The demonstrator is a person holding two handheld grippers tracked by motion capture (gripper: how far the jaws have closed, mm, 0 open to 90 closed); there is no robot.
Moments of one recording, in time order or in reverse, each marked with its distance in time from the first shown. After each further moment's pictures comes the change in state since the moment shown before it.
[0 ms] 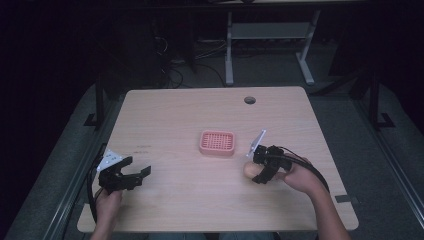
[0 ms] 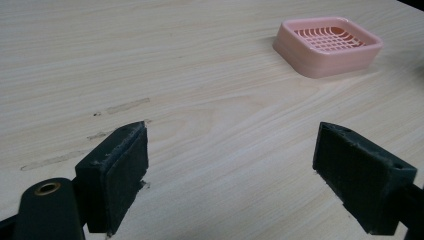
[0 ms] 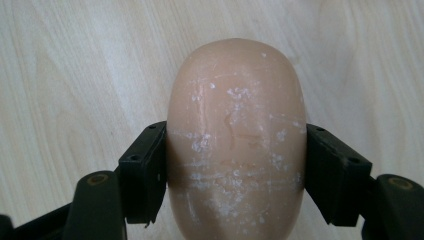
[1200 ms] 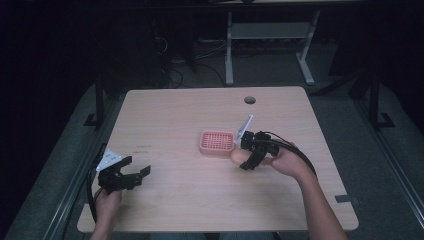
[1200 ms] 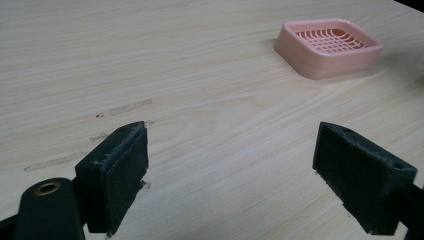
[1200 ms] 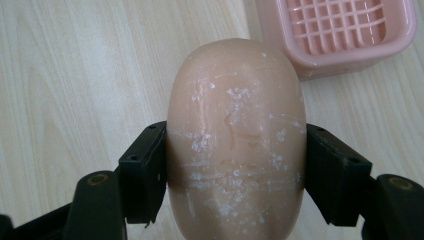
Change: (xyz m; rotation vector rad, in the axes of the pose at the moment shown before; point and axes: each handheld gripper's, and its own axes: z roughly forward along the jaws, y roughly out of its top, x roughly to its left) left arm 0.000 0.000 0.000 -0.011 0.004 -0.016; right arm -0.016 0.046 -0.012 -0.049 0.009 -0.054
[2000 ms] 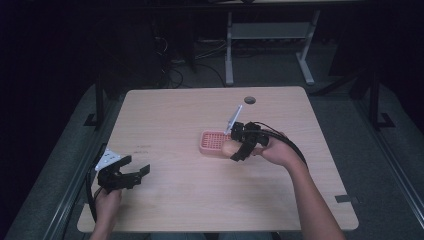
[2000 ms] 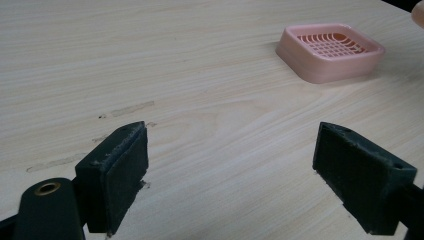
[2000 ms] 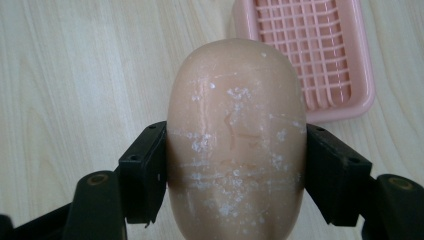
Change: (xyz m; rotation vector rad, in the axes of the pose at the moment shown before) left arm 0.002 0.001 0.000 -0.005 0.001 -0.007; right arm -0.011 0.036 -0.005 -0.021 -0.004 -0.053
